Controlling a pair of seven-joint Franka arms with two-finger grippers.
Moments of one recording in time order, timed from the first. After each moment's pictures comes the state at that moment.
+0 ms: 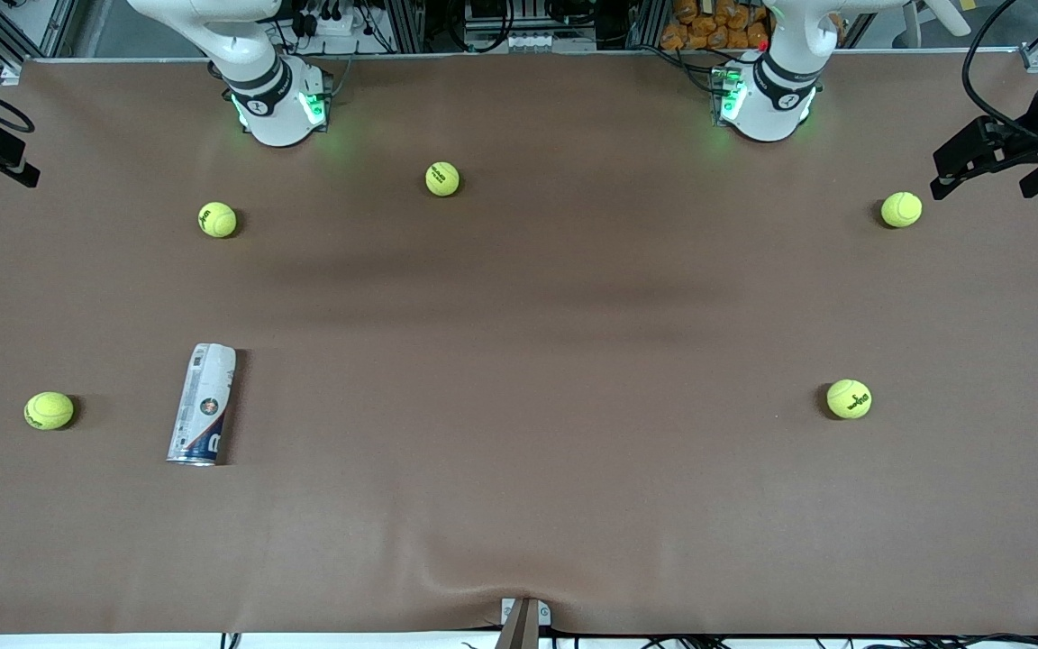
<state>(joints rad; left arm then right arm) -0.02 -0.07 -0.07 -1.52 0.01 1.46 -0.10 -0.03 -0.05 -0.05 -1.46 0.02 1.34 -0.01</state>
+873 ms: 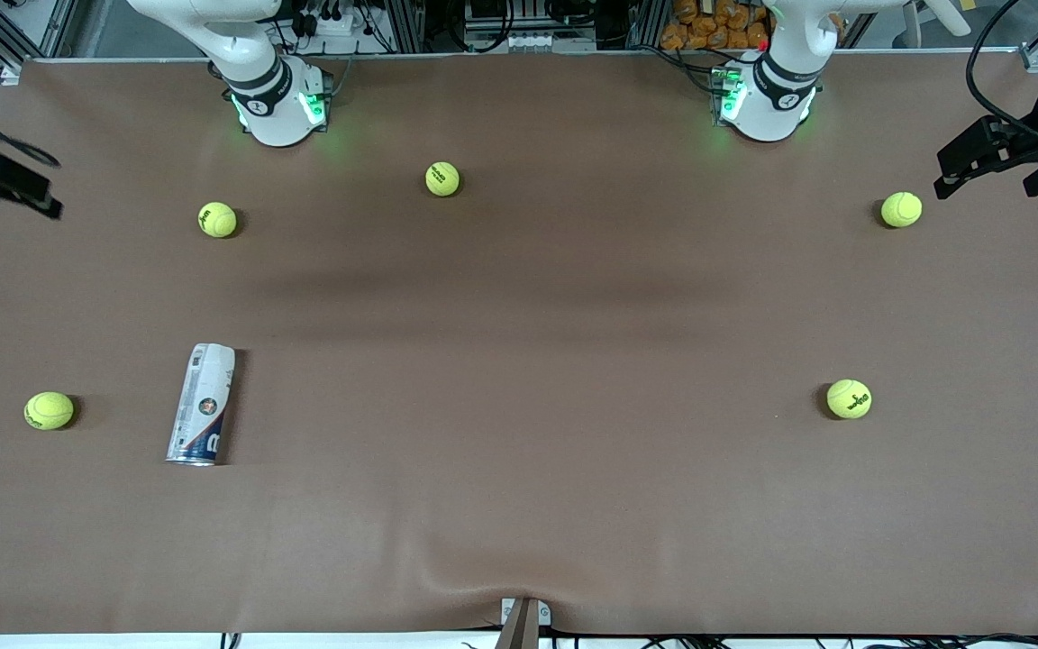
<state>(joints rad) -0.02 -0.07 -0.06 -1.52 0.01 1.46 -0.10 -0.03 -0.03 -0.06 -1.62 0.02 1.52 -0.04</state>
